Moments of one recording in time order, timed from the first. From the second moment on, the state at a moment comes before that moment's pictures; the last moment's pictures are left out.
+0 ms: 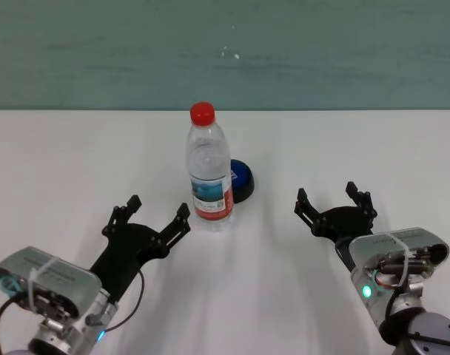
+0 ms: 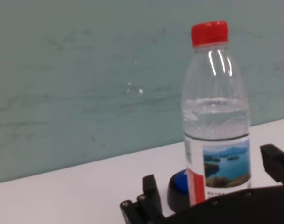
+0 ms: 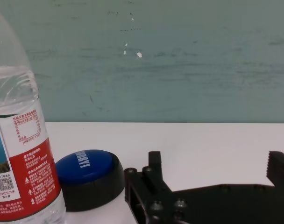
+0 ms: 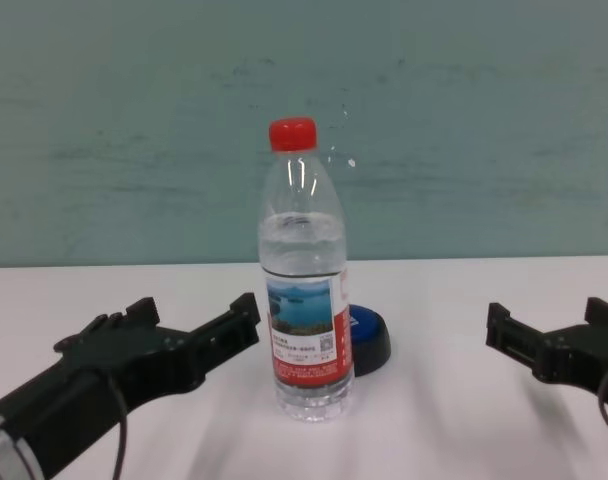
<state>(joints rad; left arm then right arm) 0.19 0.22 0.19 -1.74 -0.10 -0.09 -0.21 -0.06 0.16 -0.26 -1.64 0.19 -0.04 -0.06</state>
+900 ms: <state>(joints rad) 0.15 0.20 0.20 -1.68 -0.08 -0.09 -0.20 -0.06 0.16 -0.26 -1.64 0.19 -0.04 -0.06</state>
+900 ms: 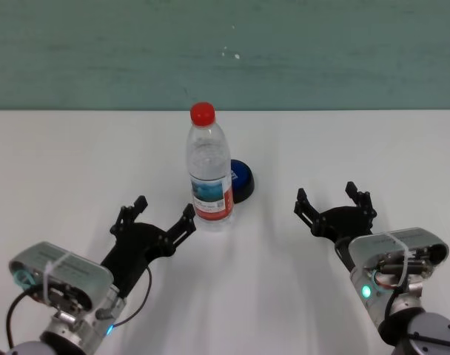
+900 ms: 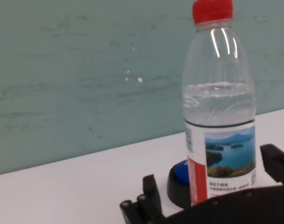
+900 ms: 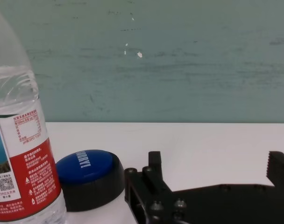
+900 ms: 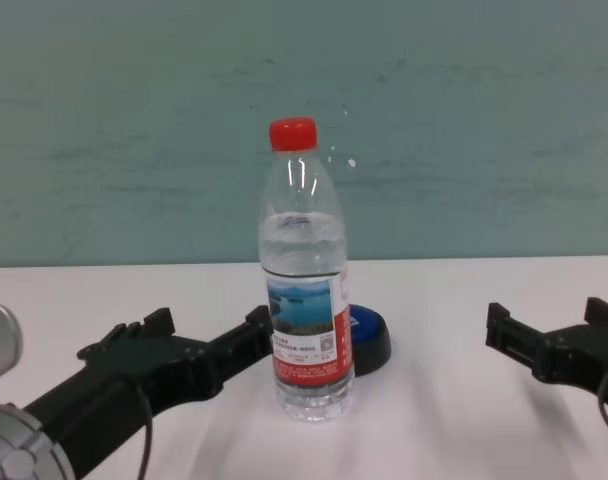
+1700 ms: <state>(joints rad) 0.12 0.19 0.20 -1.65 -0.07 -0.08 -0.20 -0.06 0.16 -0.26 -1.64 0.19 -0.04 -0.06</state>
